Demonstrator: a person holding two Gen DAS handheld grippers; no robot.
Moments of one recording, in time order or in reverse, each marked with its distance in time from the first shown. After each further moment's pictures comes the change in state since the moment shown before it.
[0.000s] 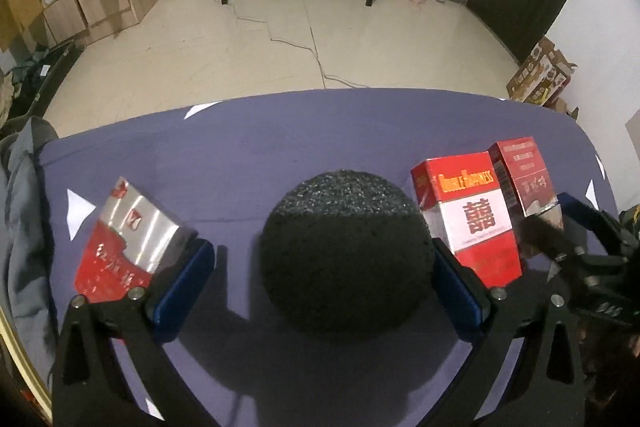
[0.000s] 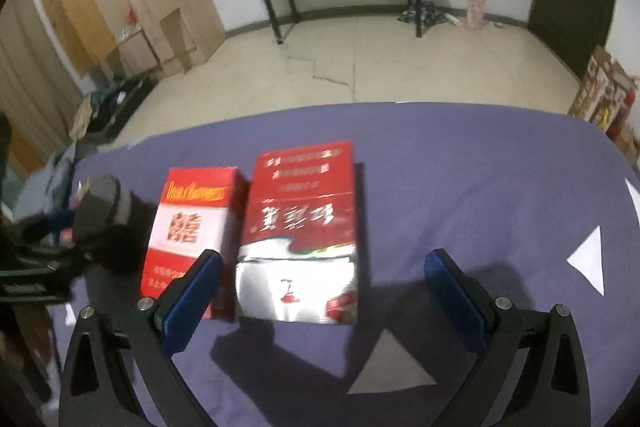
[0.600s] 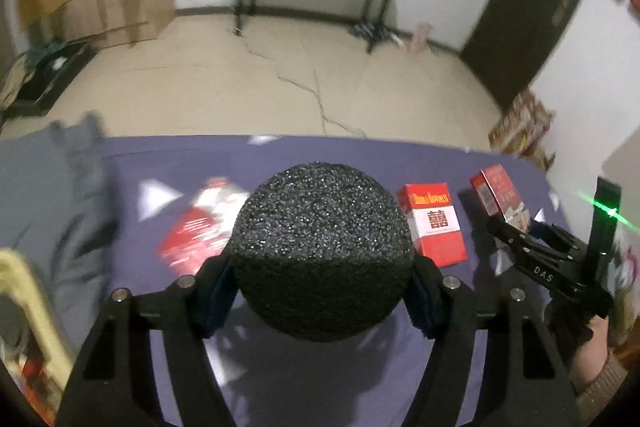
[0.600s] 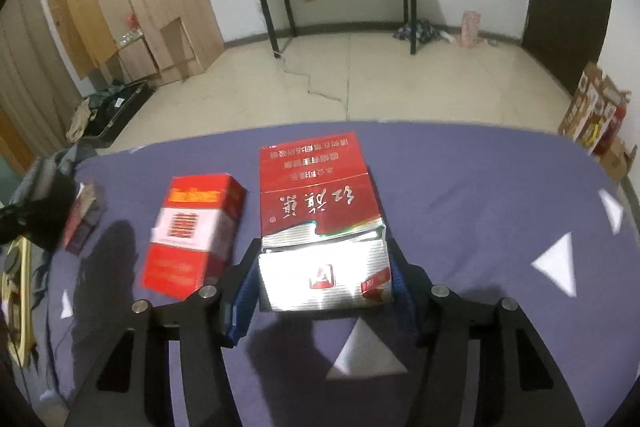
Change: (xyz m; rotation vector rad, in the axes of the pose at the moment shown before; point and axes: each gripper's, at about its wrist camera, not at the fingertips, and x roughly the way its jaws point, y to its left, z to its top) left arm -0.120 0.057 -0.030 -0.125 -0.171 -0.068; right arm -0.024 0.019 -0.013 -0.069 -0.055 -0.038
